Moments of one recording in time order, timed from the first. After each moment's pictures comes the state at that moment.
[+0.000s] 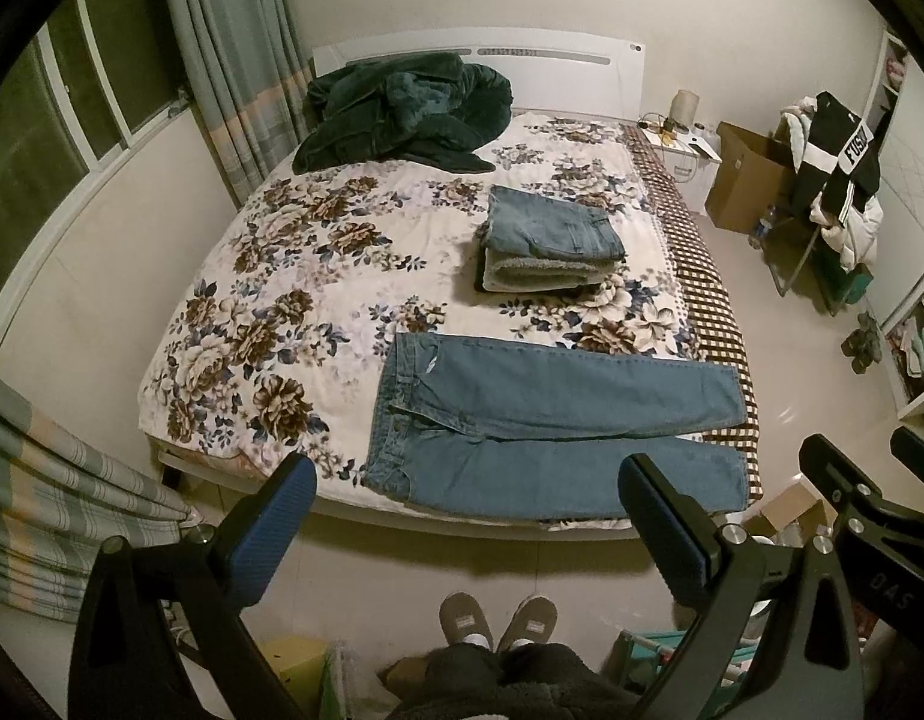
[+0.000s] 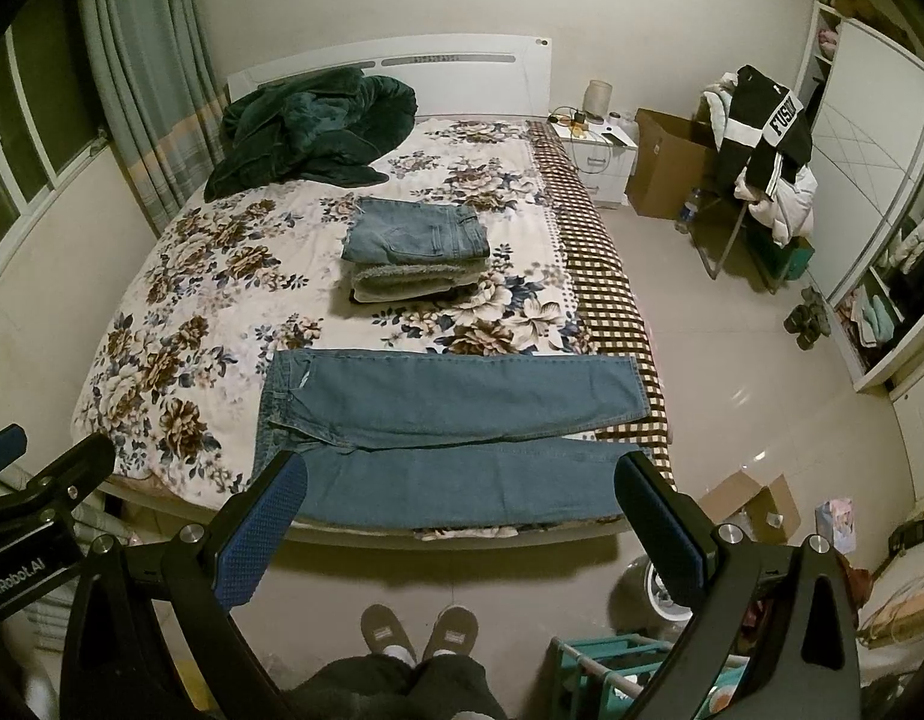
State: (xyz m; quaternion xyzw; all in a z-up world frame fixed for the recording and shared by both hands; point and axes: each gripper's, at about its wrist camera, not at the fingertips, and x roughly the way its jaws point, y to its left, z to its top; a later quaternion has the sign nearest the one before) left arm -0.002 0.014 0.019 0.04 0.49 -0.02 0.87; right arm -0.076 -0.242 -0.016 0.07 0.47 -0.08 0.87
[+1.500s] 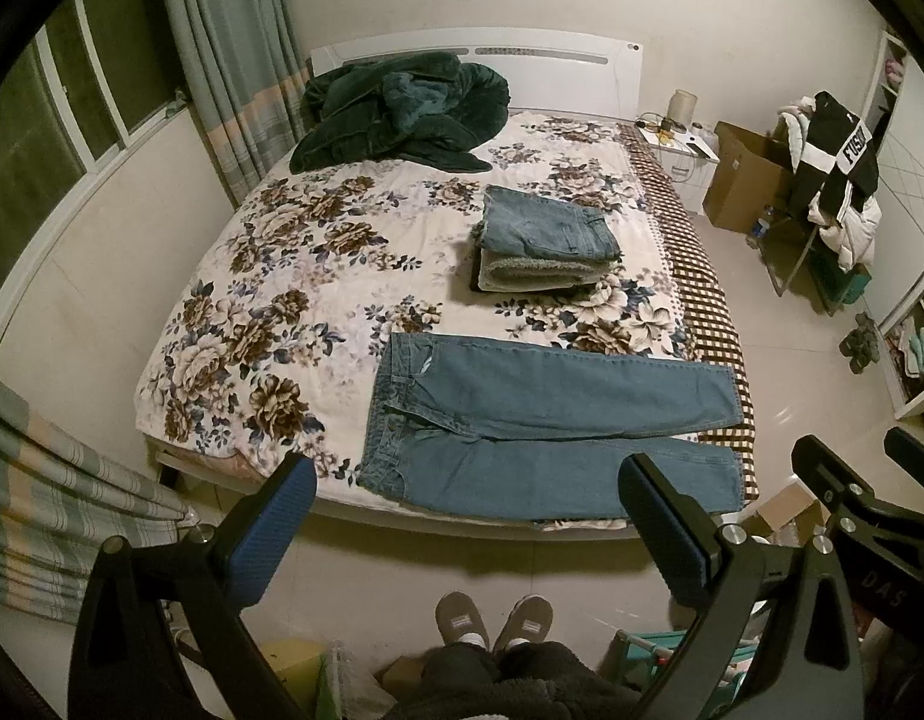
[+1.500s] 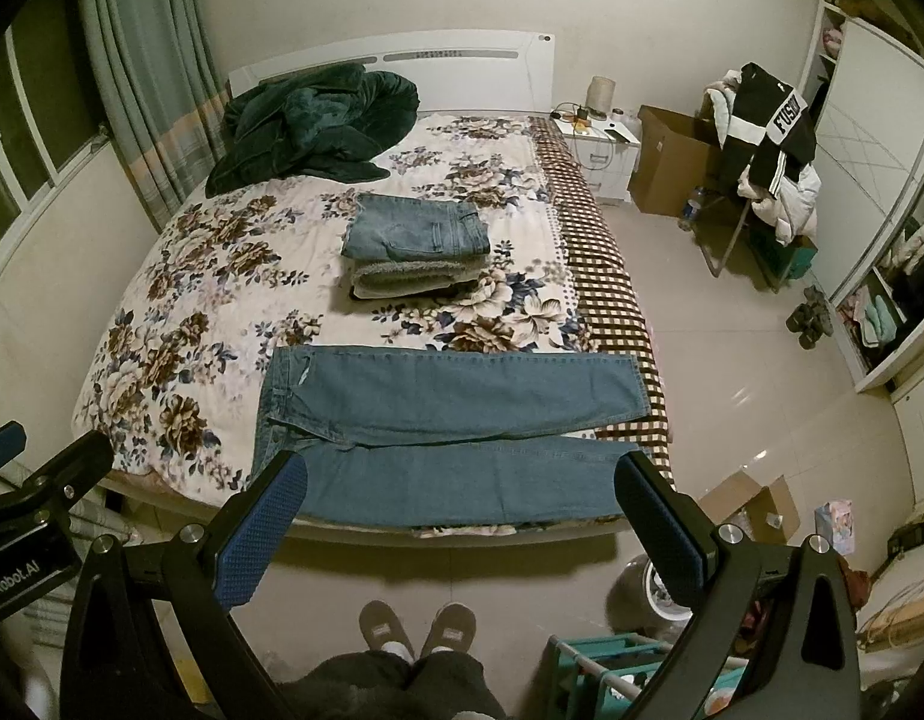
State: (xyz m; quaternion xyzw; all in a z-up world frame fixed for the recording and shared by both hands) left arm -0.001 0.018 0.022 0.03 0.49 -0.02 0.87; right arm -0.077 -0.236 -0.019 0.07 0.48 -0.07 0.87
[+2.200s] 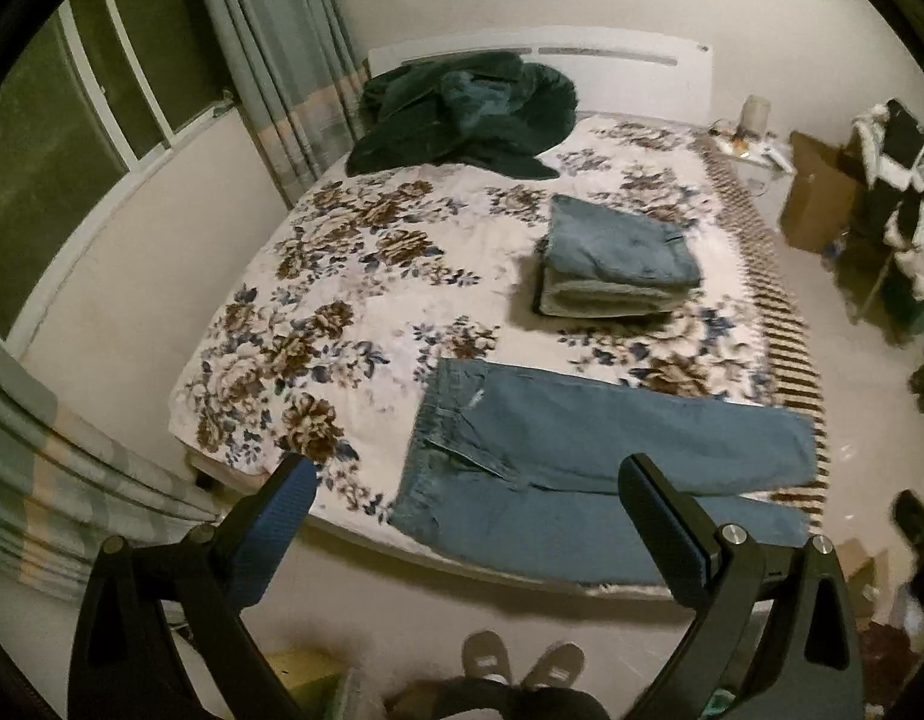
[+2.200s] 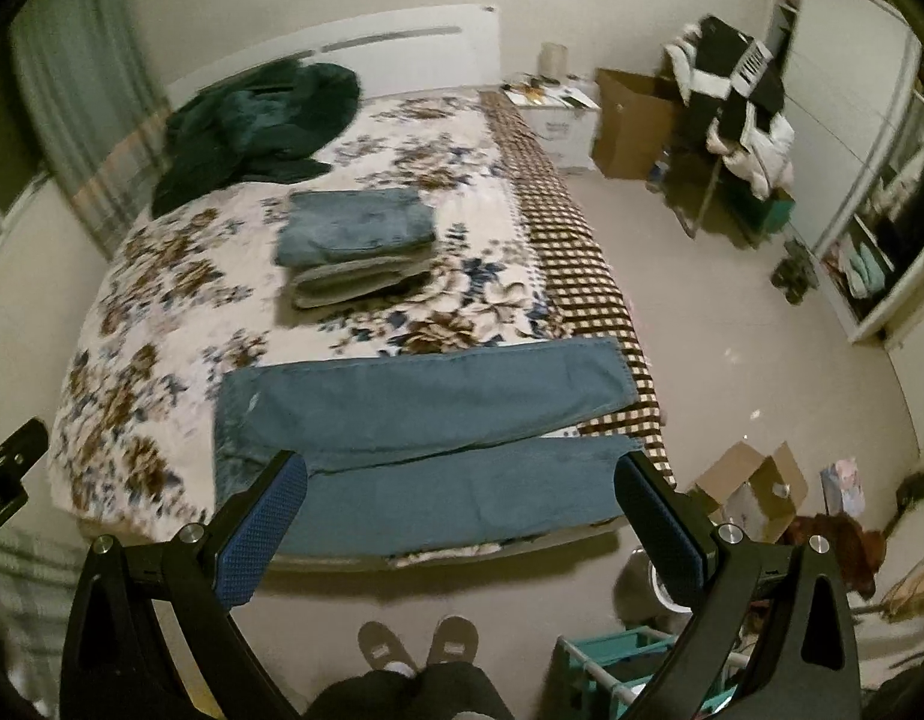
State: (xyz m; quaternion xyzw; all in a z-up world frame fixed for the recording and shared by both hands) left arm 0.096 -0.009 -0.036 0.06 0.48 0.08 0.87; right arm 0.011 -0.311 -0.111 0.11 0.49 -0.13 0.85
